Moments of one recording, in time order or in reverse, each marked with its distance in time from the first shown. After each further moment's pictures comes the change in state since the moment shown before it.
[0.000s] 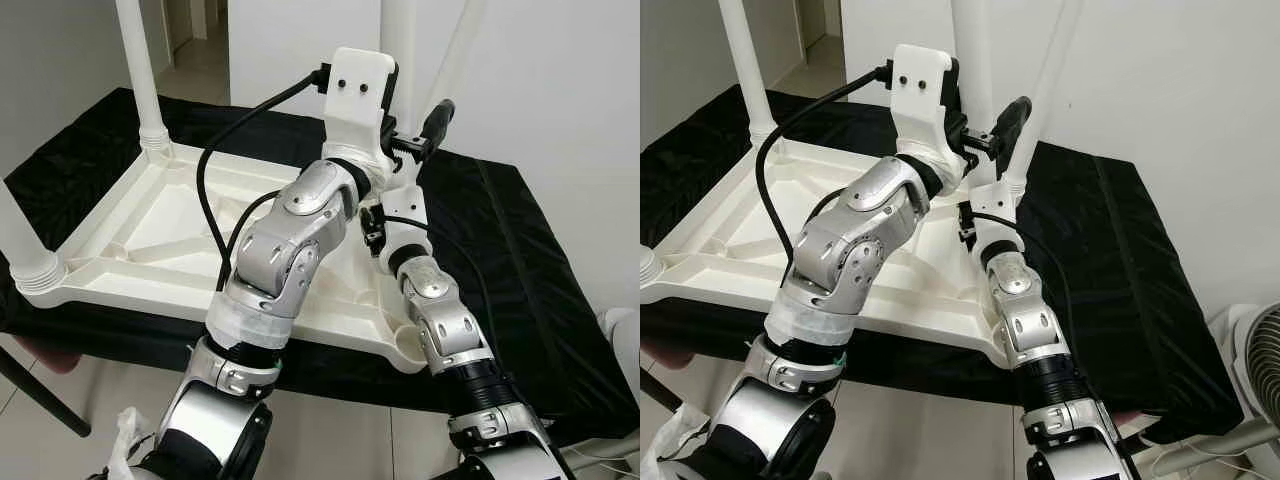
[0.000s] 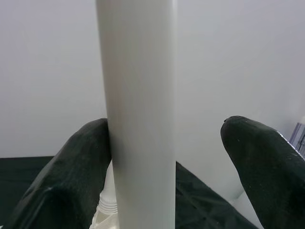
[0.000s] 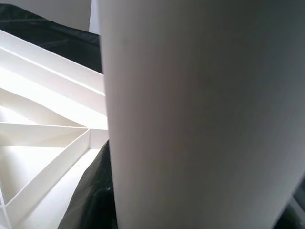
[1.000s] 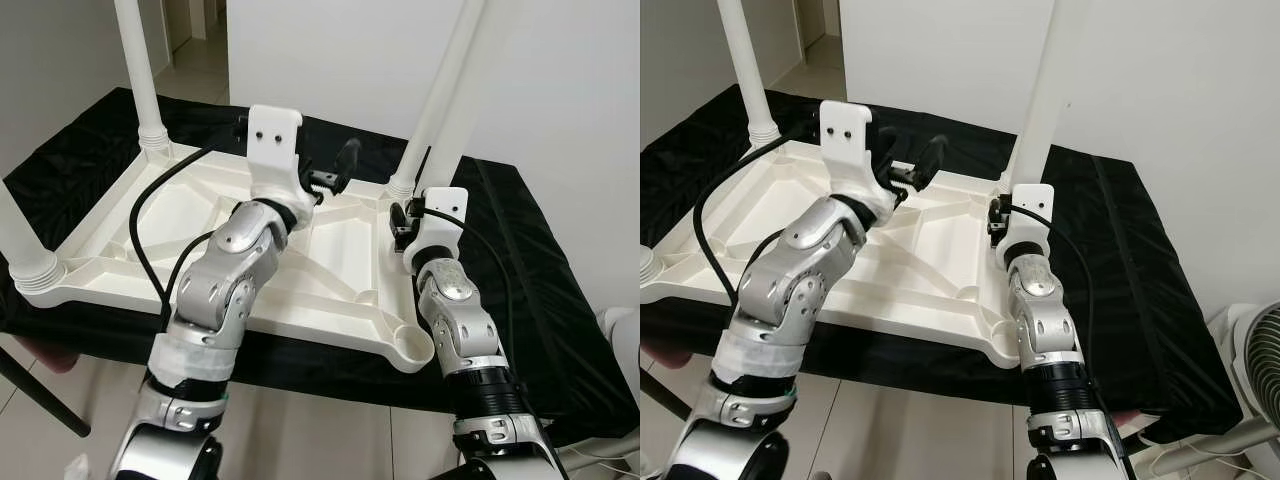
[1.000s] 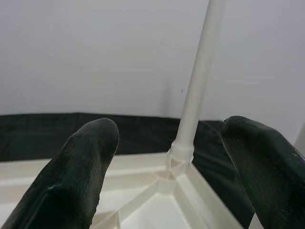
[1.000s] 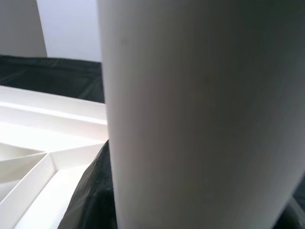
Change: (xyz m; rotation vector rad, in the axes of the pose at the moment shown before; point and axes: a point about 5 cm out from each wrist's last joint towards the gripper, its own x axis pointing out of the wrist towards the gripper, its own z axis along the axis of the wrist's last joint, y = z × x) left arm -0.060 0.057 -0.039 0.110 0.108 0.206; right arm -0.011 -0.033 -0.001 0.165 -0.036 -0.180
